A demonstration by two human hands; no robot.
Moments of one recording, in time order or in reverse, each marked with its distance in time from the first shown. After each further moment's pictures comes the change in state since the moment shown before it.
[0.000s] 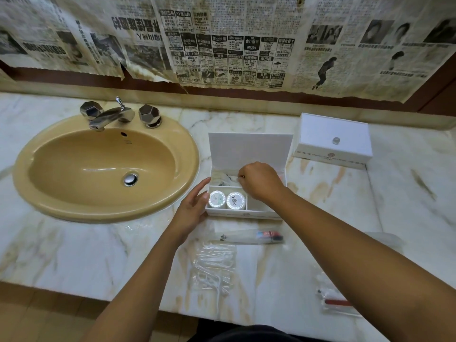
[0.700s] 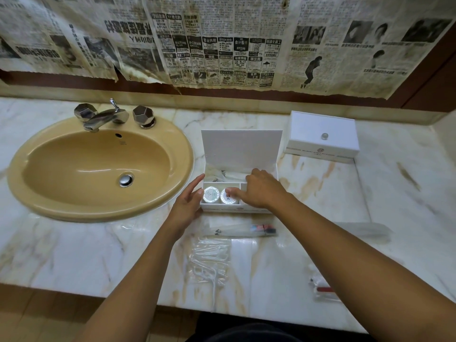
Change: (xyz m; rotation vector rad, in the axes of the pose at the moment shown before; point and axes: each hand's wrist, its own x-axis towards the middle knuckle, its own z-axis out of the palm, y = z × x) left_hand -0.001 -0.002 0.003 0.021 0.014 0.011; right_hand -0.037 0.011 0.000 -0.044 -0.180 0.107
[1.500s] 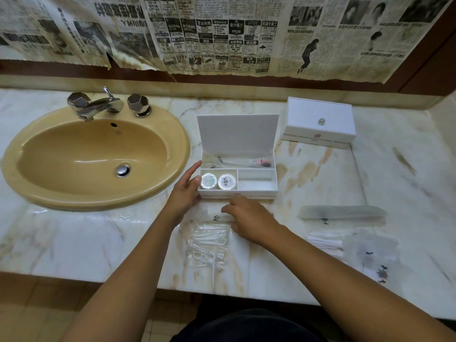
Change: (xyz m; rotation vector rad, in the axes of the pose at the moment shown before) left_hand 0.001 -0.004 0.001 0.029 0.012 0.012; right_hand -0.062 -0.021 0.065 -0.013 0.042 -0.355
